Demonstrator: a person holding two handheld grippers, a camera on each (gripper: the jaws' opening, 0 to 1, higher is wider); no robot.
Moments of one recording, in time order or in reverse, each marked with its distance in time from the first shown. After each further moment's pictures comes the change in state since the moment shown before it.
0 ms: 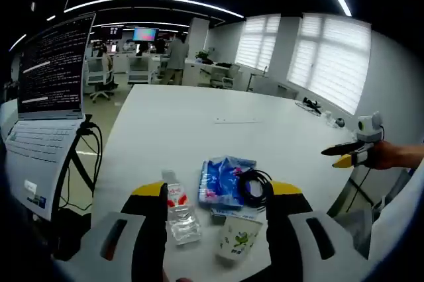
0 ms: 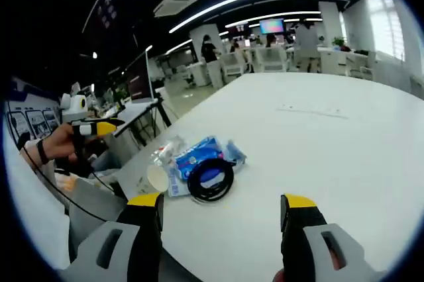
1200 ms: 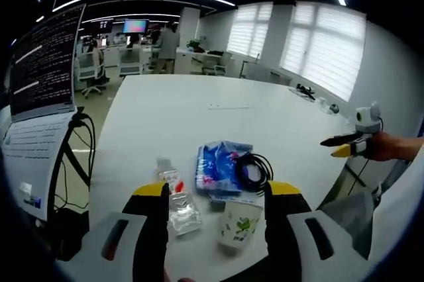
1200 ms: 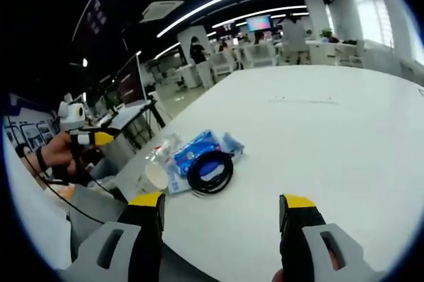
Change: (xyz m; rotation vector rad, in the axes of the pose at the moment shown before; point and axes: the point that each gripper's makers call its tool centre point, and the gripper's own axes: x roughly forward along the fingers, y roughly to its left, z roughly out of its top) left arm 0.004 0.004 -0.024 0.046 0.088 -0.048; right arm -0.004 -0.002 -0.021 0.071 -0.004 -0.044
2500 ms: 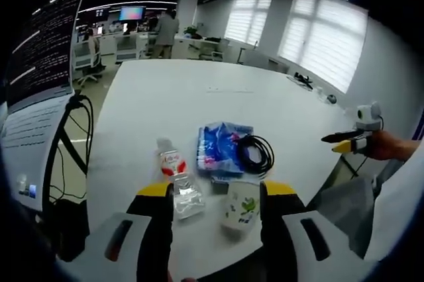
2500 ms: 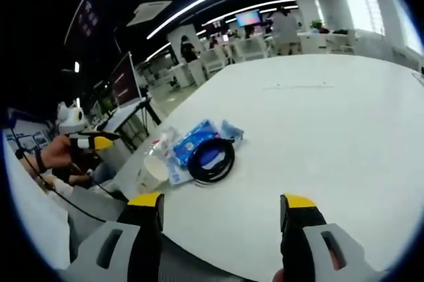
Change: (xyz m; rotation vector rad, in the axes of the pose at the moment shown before) left arm -0.001 0.004 -0.027 -0.011 0.101 -0.033; right arm 0.001 0.007 -0.027 0.073 0.011 -0.036
